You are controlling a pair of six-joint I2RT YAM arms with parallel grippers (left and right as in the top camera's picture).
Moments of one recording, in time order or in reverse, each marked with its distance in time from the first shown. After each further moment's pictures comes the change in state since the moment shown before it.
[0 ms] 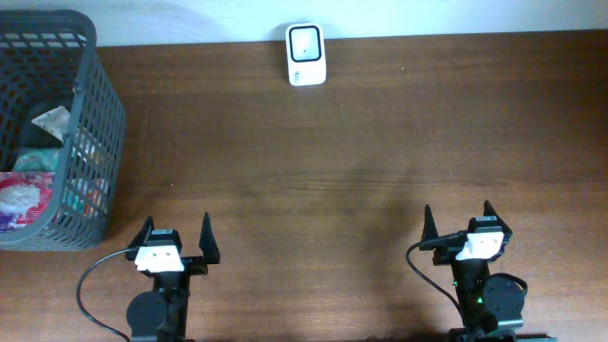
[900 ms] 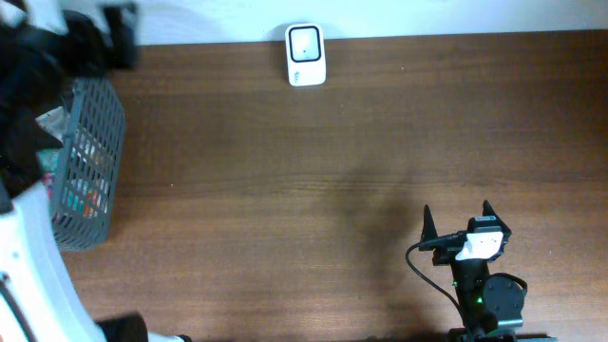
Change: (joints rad) left arm 0.147 1.592 2.341 -1.026 0.286 0.051; right arm 0.000 0.001 0.000 0.000 -0.007 0.000
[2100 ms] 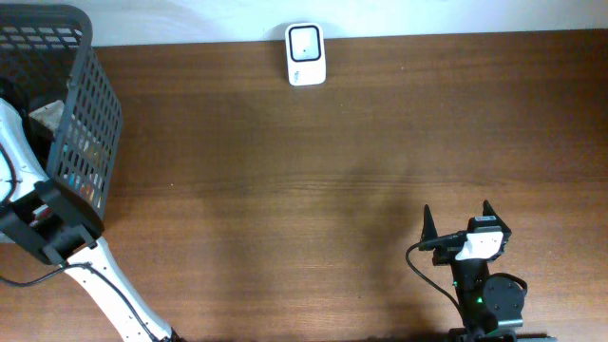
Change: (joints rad) left arm 0.441 1.033 0.293 -0.527 -0.613 -0.487; right arm 0.000 0.000 0.000 0.000 0.000 0.000
